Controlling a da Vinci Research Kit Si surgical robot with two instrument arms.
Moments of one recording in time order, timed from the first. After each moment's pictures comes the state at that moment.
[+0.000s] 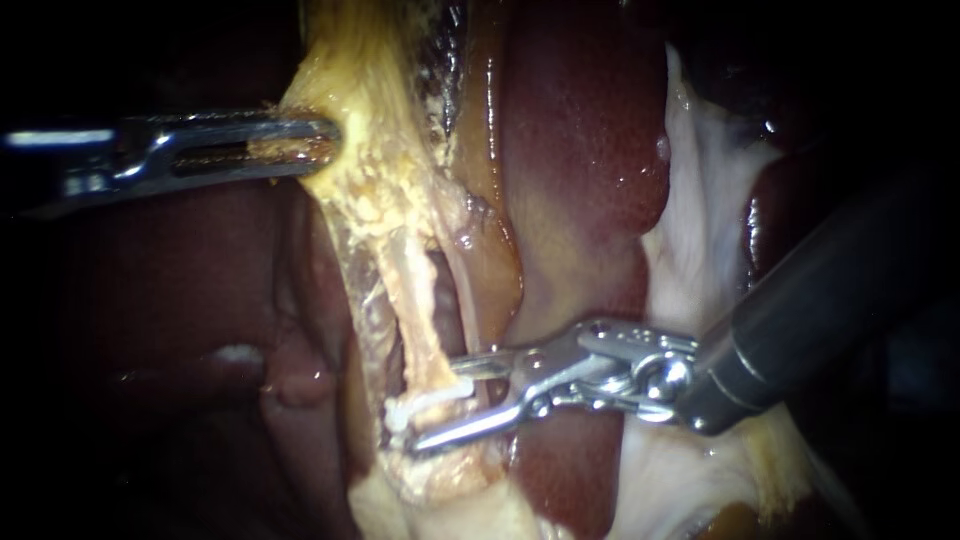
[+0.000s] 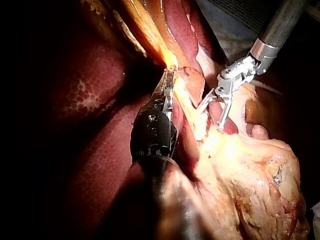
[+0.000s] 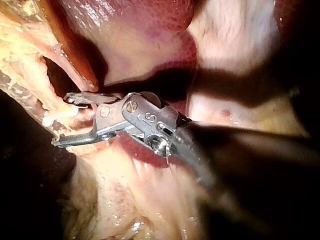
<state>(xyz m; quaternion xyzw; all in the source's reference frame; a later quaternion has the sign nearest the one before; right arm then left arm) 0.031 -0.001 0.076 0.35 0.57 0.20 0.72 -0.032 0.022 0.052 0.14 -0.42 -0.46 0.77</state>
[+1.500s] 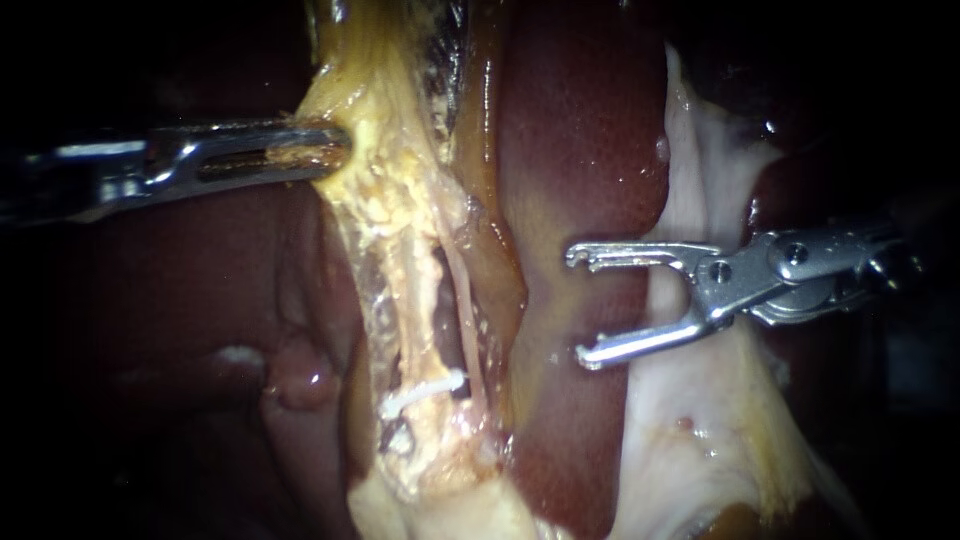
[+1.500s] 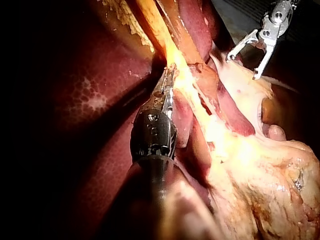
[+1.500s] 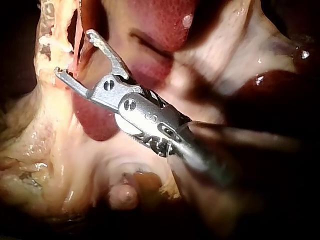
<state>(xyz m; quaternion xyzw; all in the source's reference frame) 0.020 0.005 0.068 0.21 0.62 0.11 0.75 -0.034 0.022 0.061 0.13 -0.41 -0.45 0.78</state>
